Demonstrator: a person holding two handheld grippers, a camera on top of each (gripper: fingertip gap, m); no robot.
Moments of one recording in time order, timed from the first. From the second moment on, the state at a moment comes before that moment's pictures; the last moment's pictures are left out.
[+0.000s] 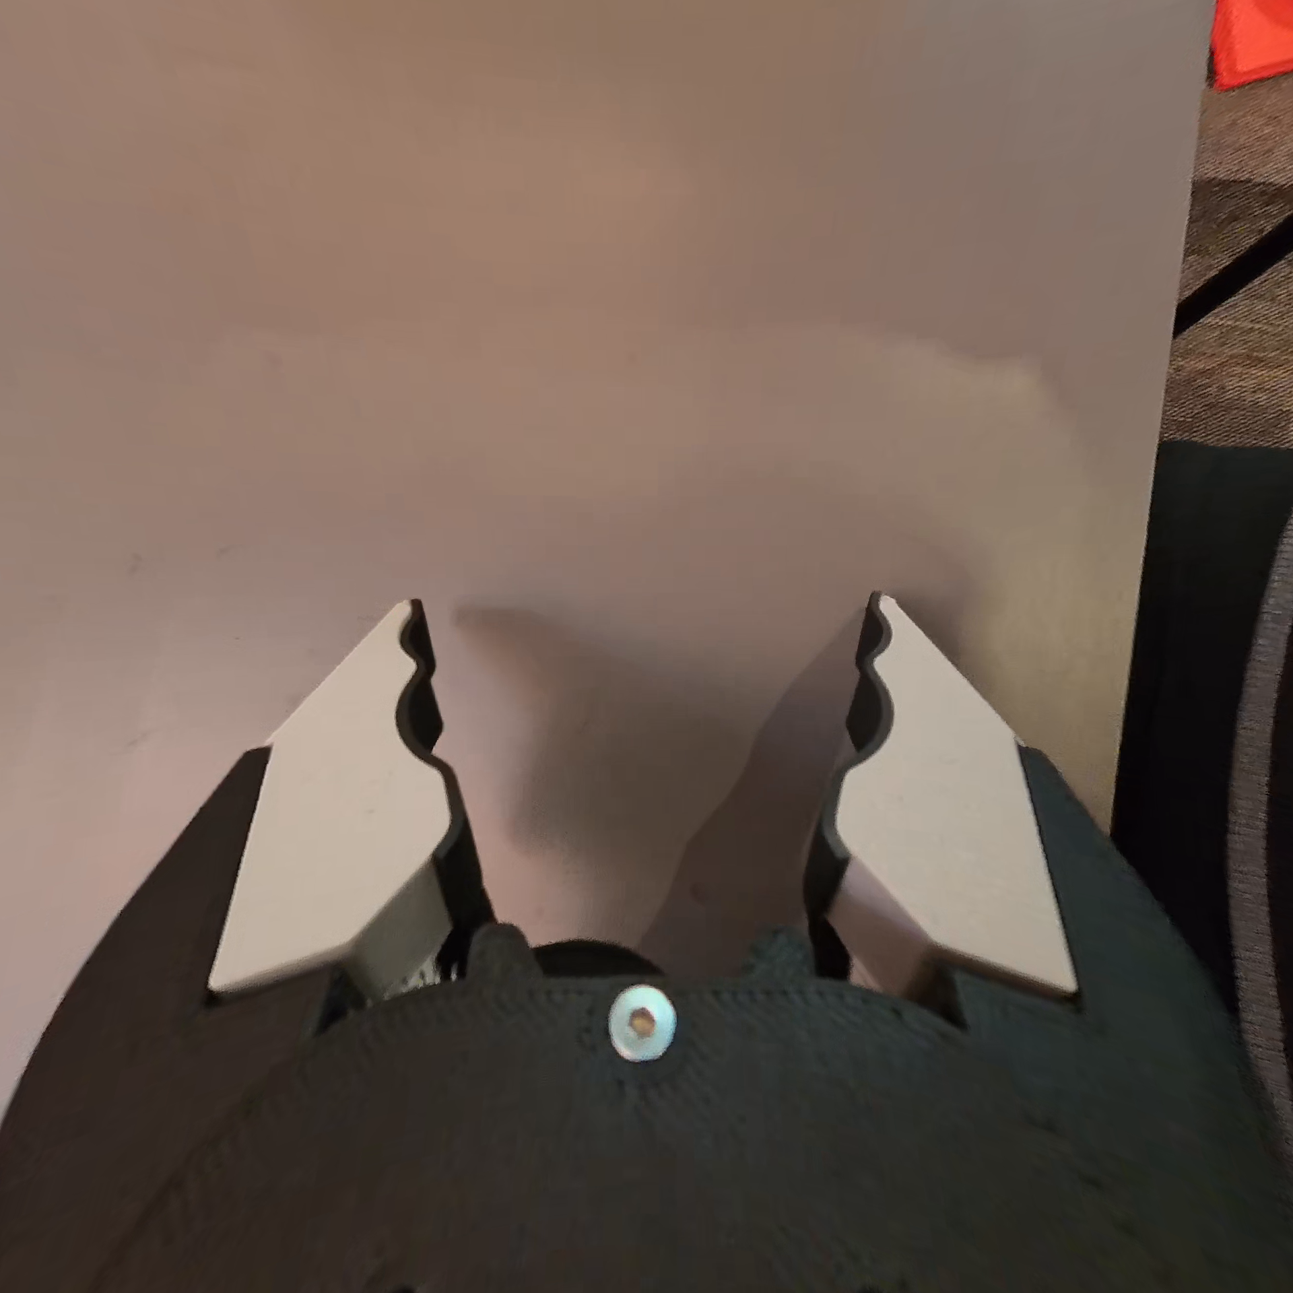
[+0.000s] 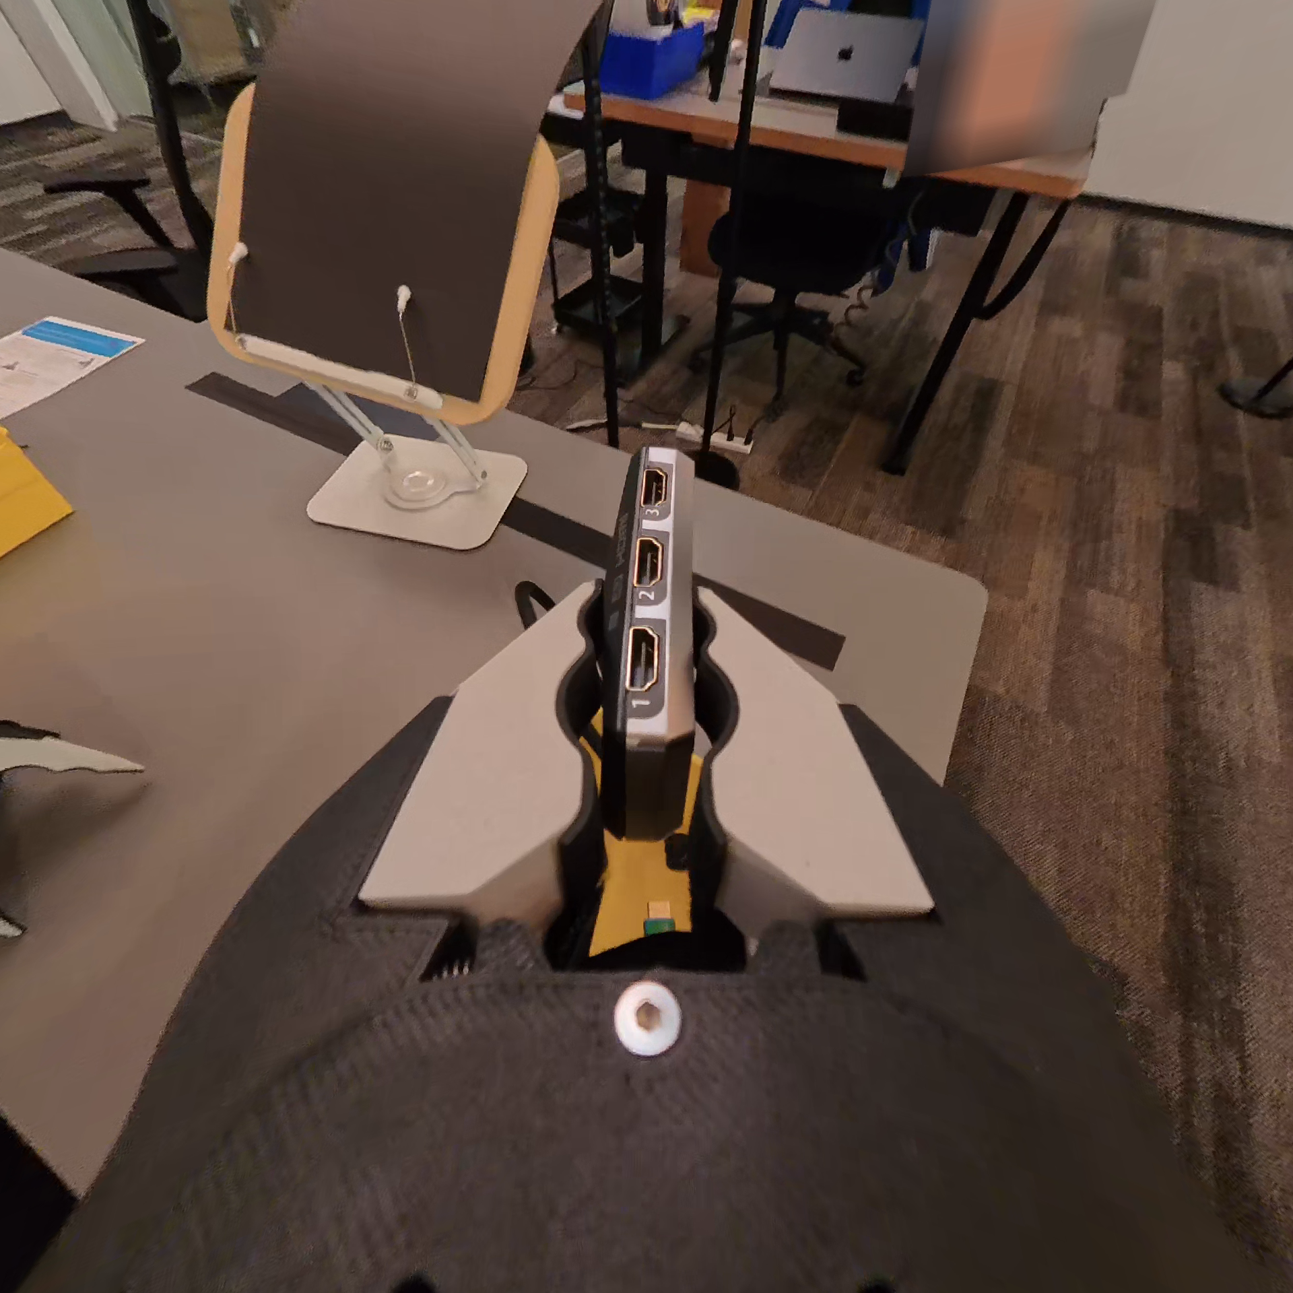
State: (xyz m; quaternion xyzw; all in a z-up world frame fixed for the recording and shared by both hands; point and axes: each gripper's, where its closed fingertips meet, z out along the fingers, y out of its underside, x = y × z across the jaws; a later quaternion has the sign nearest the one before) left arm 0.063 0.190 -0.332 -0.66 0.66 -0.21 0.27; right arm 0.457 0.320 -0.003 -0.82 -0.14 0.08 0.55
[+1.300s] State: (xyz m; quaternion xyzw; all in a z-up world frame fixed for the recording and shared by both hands) left arm 0.072 0.184 -0.337 -0.67 0.65 -0.24 0.25; right arm 0.430 0.335 -0.225 -0.90 -0.36 0.01 0.24
